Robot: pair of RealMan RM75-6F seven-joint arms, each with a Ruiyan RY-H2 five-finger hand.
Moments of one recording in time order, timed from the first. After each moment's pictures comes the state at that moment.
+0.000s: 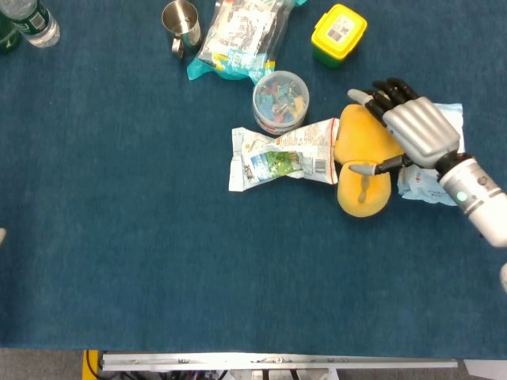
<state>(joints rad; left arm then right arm) -0.01 -1.16 -0.03 -1.62 1.48 1.55 0.11 0.65 -1.45 0.15 -1.42 -1.35 0.85 -0.11</state>
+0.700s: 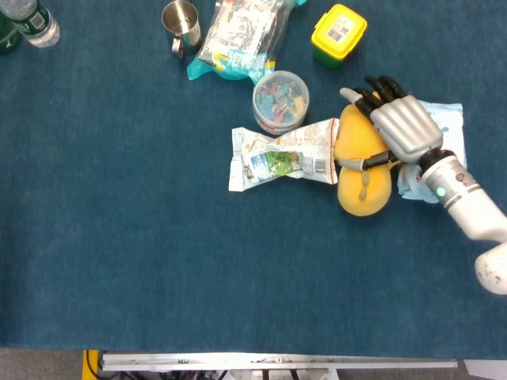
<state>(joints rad) 0.00 -1.16 -0.03 -1.60 1.47 1.55 0.09 0.69 -1.60 0.13 -1.21 -1.33 0.86 -0.14</state>
